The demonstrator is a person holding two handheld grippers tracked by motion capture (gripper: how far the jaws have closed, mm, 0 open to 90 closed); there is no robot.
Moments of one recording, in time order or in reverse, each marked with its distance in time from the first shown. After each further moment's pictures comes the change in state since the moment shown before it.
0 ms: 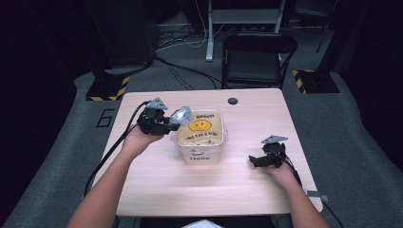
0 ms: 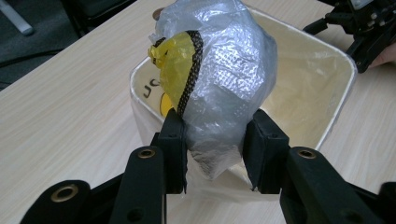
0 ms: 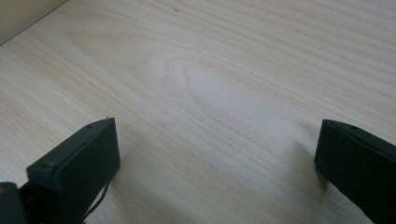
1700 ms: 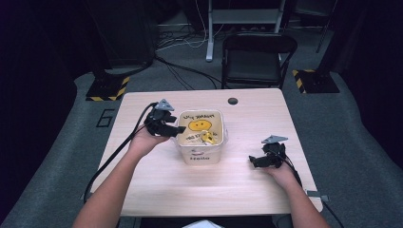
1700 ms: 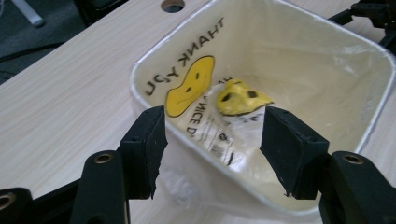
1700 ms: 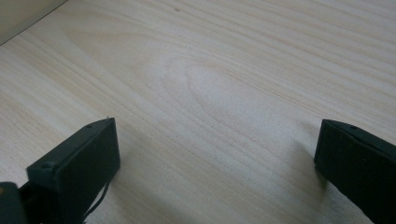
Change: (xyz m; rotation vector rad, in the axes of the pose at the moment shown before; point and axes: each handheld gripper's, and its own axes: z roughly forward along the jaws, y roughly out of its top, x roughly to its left) left arm 0.000 -0.003 0.020 0.024 0.051 -0.017; right arm 0.000 0.000 0.000 0.002 0.002 -0.009
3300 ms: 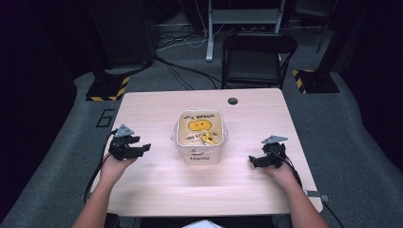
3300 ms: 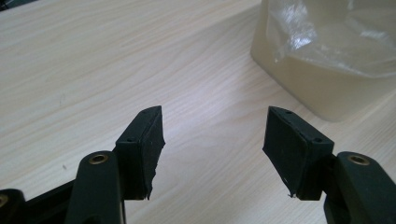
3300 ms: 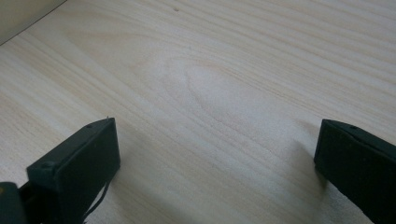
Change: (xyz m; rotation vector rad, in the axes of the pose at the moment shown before) left arm 0.042 -0.138 -0.027 -0.057 0.164 -0.196; right arm 0.001 0.000 0.000 -0.001 -0.005 0.013
